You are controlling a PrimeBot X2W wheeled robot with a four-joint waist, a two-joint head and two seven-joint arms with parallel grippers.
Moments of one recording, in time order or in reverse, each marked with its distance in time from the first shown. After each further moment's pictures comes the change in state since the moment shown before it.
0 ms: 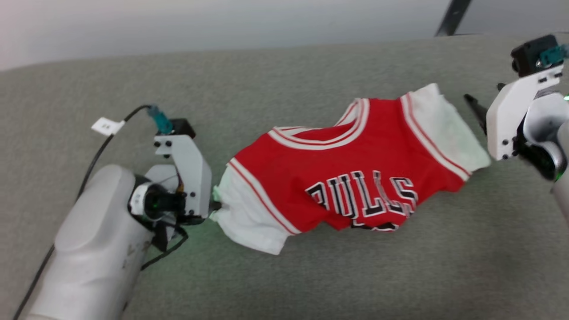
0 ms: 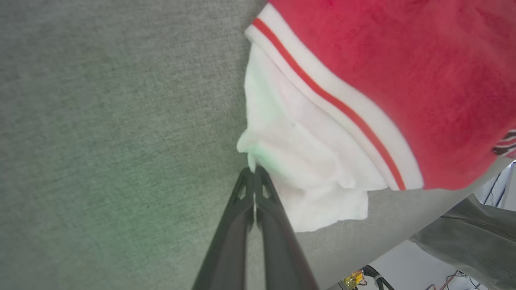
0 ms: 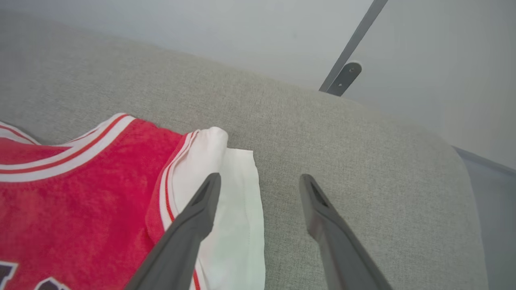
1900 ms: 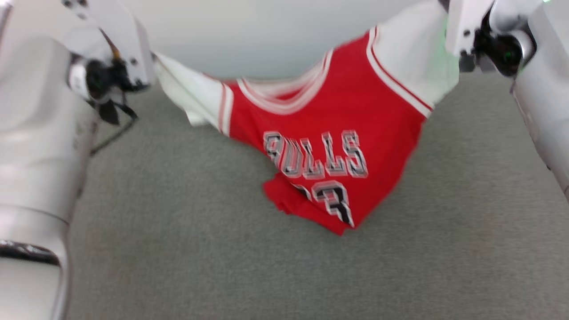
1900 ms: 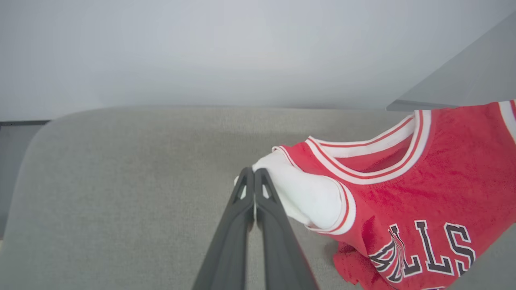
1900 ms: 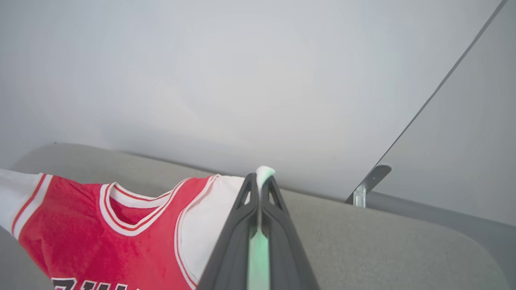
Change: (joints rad) left arm -0.513 0.000 -0.048 0.450 0.069 -0.024 -0.368; right arm -0.500 0.251 0.135 0.511 0.221 0.000 -0.020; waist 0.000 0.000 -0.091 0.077
